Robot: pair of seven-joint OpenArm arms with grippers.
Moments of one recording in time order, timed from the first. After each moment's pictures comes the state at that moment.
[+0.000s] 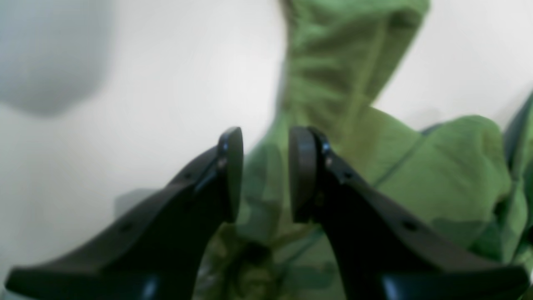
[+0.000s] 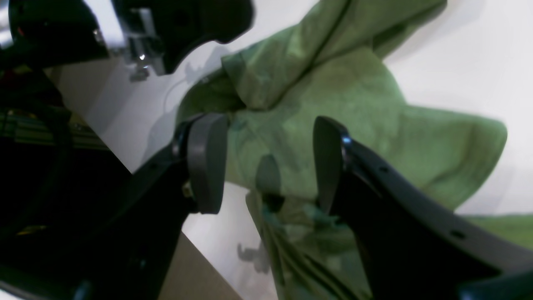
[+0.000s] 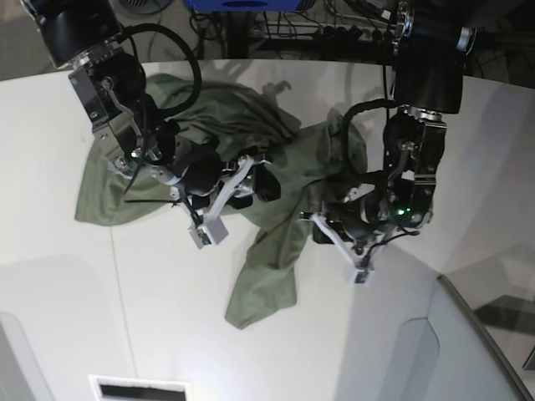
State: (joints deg) left arm -11.4 -11.2 8.2 72.5 -23.2 -8.5 45.5; right arm 0.2 9.2 -24.8 88.7 40.5 7.7 -38.8
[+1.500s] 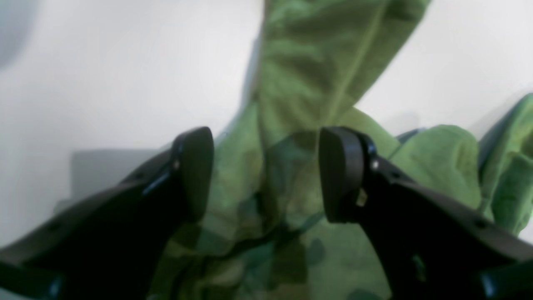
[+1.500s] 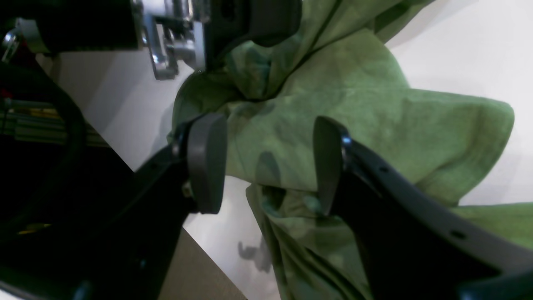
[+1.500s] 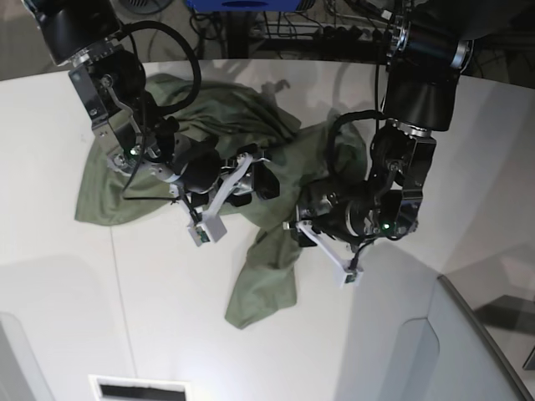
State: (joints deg) left arm -15.1 -10.0 11.5 66.0 -29.5 -1.0 48.5; right arm -0.4 9.2 -24.5 88.6 40.5 7.7 -38.6
